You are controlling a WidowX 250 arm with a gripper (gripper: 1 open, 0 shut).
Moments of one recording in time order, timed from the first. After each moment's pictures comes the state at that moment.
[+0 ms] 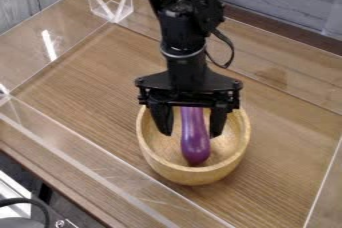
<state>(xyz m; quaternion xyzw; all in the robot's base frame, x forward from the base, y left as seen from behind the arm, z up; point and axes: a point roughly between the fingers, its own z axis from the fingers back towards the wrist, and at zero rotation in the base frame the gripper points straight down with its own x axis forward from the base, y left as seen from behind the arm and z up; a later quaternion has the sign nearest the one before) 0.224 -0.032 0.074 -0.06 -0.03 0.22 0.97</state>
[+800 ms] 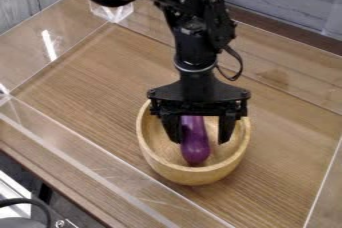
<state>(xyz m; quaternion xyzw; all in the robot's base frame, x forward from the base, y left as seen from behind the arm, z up) 0.233 -0.039 0.055 -0.05 -0.03 0.25 0.97</state>
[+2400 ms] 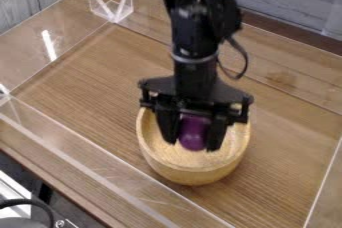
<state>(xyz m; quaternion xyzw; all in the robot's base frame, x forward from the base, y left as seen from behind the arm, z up) 0.204 -0.052 0.093 -0.04 0.00 0.15 0.99</state>
